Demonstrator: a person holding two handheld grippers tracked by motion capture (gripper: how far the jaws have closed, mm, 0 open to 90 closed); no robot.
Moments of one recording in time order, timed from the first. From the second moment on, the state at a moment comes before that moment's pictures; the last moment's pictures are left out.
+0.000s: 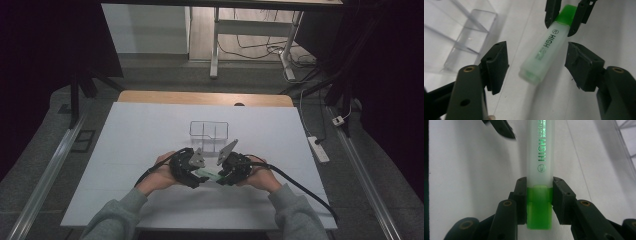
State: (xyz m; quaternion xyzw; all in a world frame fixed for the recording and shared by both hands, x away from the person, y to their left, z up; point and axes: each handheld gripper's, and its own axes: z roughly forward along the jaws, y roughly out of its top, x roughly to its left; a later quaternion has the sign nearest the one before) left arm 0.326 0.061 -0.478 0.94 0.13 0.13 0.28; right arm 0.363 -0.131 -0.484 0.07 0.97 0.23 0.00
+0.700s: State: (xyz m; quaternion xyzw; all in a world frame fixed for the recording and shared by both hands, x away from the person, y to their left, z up) left arm 0.318 0.047 -0.494 0.97 0.06 0.11 0.22; right arm 0.352 -0.121 -0.484 0.01 0.98 0.21 -0.01
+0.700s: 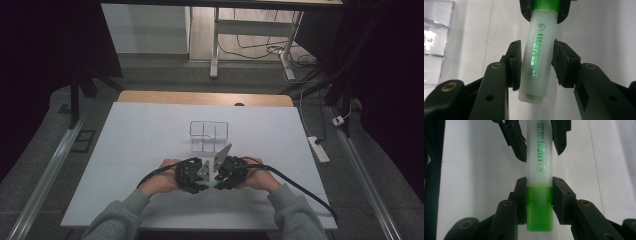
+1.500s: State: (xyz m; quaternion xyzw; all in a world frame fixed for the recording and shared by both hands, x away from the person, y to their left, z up) left arm 0.334 0.072 -0.496 0.95 0.13 0.10 0.26; right arm 0.362 -0.141 -0.462 0.10 0.93 0.35 0.03
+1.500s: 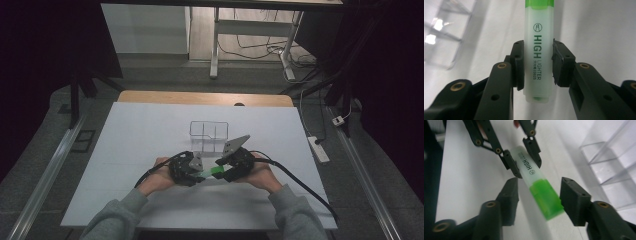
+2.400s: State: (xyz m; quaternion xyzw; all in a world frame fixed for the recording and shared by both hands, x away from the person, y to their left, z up) left arm 0.332 0.083 -0.489 0.89 0.22 0.14 0.36; right arm 0.367 -0.151 -0.474 0.25 0.85 0.46 0.02
